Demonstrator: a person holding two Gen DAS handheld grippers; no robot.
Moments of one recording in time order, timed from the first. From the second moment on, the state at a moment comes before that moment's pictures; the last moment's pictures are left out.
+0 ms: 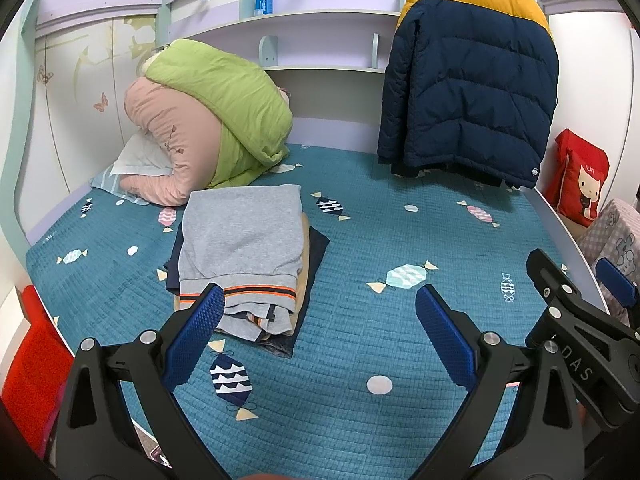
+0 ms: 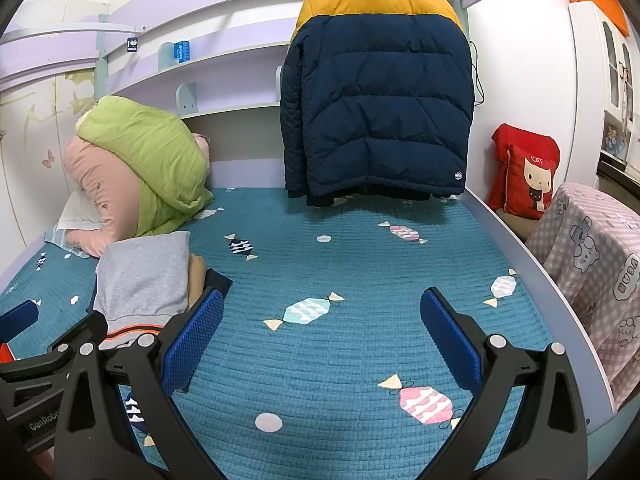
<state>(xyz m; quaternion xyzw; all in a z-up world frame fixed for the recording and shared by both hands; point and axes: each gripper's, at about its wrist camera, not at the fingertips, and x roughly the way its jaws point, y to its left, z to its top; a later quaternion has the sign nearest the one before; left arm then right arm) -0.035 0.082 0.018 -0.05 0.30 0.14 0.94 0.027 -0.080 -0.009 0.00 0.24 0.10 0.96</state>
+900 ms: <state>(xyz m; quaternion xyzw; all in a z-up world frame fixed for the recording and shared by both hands) -0.030 0.081 0.015 -0.05 0.31 0.14 0.94 0.030 -0.083 -0.006 0.00 0.25 0.09 0.96</state>
